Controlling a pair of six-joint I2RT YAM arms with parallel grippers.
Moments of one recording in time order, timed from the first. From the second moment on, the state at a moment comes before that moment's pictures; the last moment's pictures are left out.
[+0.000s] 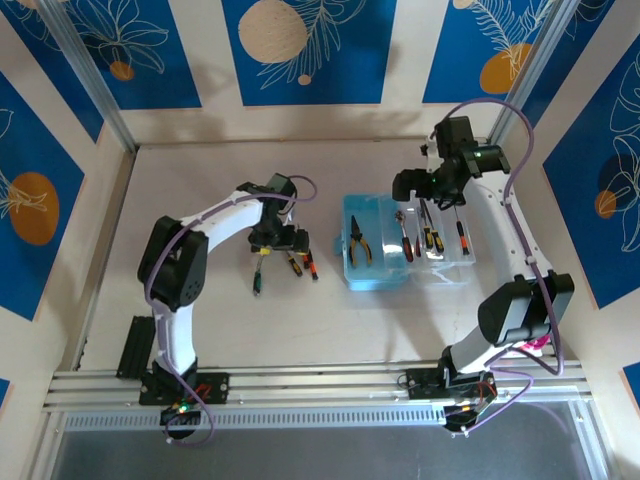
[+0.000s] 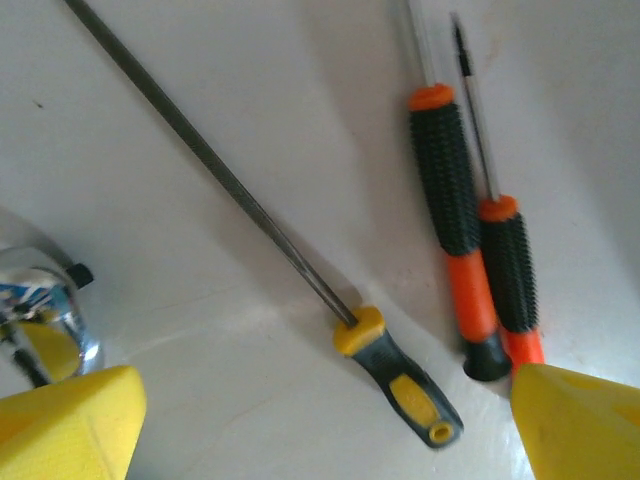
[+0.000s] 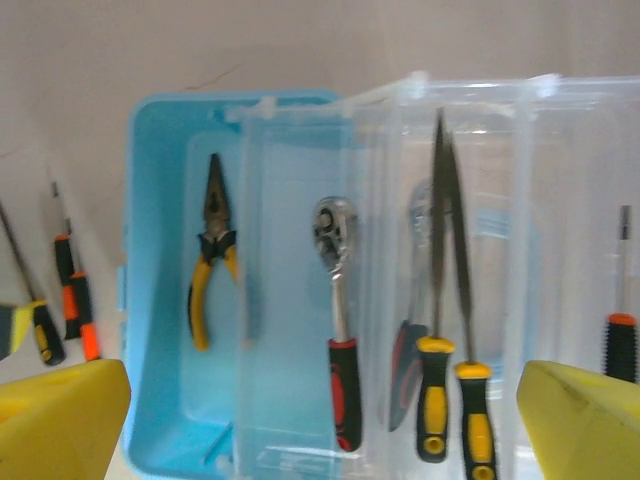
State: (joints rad) left arm -0.51 1.99 1.49 -0.92 0.15 -0.41; right arm 0.14 1.56 1.63 -1.17 -0.10 0.17
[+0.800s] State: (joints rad) left arm -0.61 2.20 1.81 -1.05 0.06 -0.53; right arm 0.07 1.56 1.49 -1.01 -0.31 0.16
